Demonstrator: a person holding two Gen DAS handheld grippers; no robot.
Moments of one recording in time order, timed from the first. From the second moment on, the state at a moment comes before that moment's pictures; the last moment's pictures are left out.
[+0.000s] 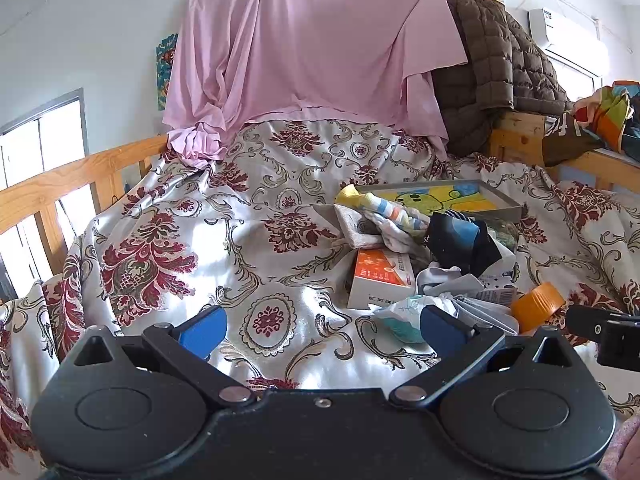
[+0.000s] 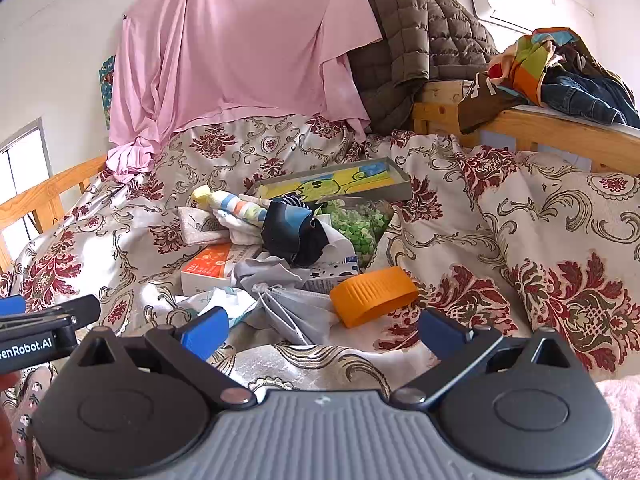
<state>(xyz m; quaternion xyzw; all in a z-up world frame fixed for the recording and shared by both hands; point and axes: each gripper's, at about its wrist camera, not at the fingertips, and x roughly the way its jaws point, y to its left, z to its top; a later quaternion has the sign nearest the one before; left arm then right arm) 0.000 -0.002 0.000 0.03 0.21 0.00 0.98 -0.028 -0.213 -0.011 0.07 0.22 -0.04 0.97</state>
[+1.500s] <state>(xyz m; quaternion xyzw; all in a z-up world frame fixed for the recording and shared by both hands) 0.002 0.002 -0.003 0.02 0.21 0.00 0.98 -0.025 -0.203 -0.020 0.06 0.24 -0.03 0.97</state>
